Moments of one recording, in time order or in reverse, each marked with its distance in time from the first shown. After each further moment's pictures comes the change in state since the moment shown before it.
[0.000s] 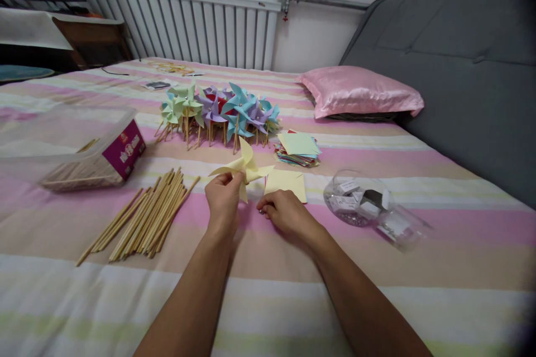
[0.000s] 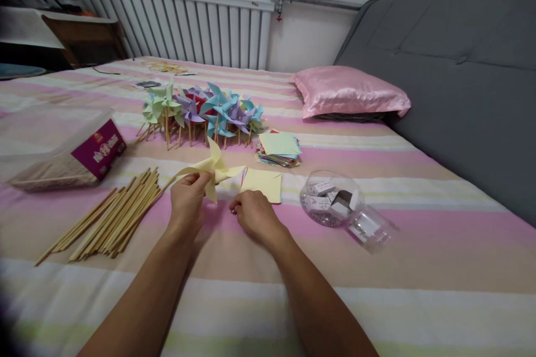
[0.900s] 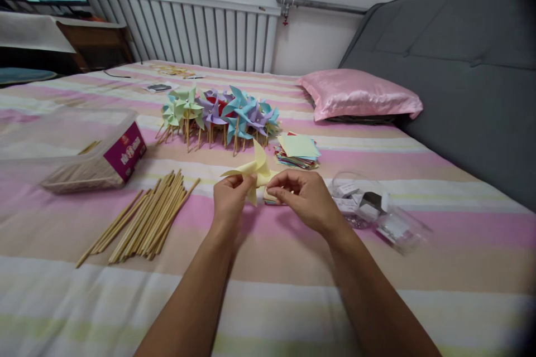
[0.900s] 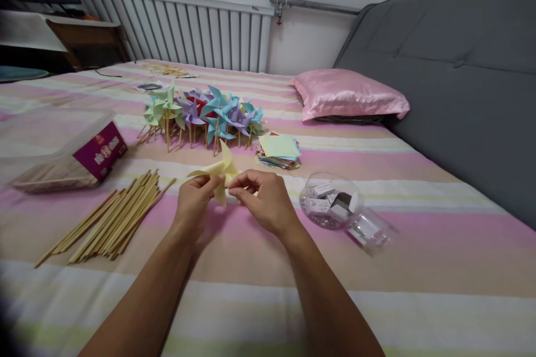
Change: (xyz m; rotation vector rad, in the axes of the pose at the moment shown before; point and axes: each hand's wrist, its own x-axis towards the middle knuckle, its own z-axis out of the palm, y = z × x) left_hand -0.007 0.004 0.002 0.013 -0.209 -0.038; right_hand -0.011 -0.015 -0.041 0.545 0.228 -0.158
